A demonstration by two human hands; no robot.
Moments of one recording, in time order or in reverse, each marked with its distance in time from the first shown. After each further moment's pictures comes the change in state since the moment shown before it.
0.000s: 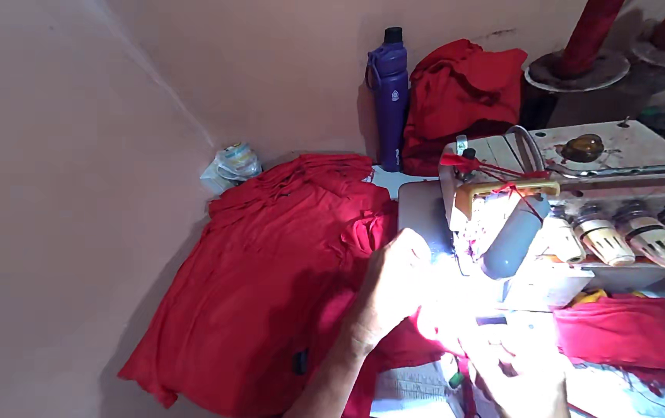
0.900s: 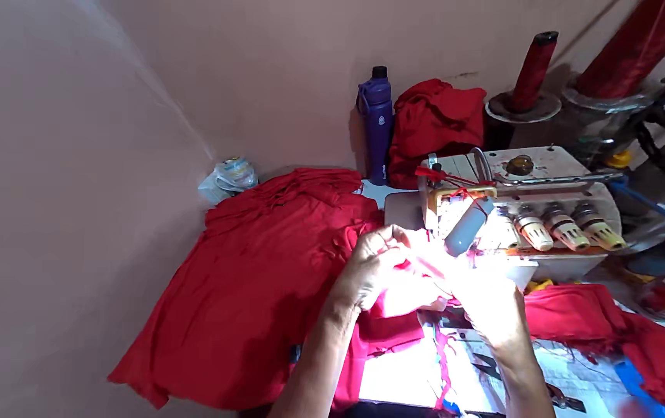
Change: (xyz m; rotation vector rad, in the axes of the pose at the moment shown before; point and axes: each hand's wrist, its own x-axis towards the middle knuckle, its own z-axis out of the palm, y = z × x) left_hand 0.002 0.014 -0.013 -0.707 -0.056 -0.119; right_hand 0.058 -0.006 -0.008 -0.154 -0.012 0.138
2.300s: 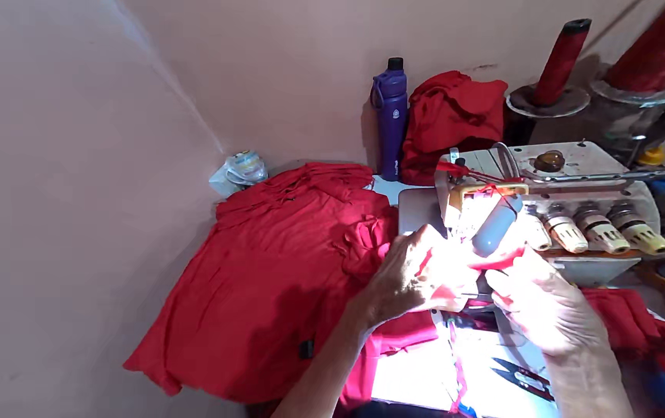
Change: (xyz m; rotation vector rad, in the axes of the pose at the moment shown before) left_hand -0.006 -0.006 -0.001 0.638 -0.147 0.375; right_hand 0.018 0.001 -0.026 1.231 -0.337 0.240
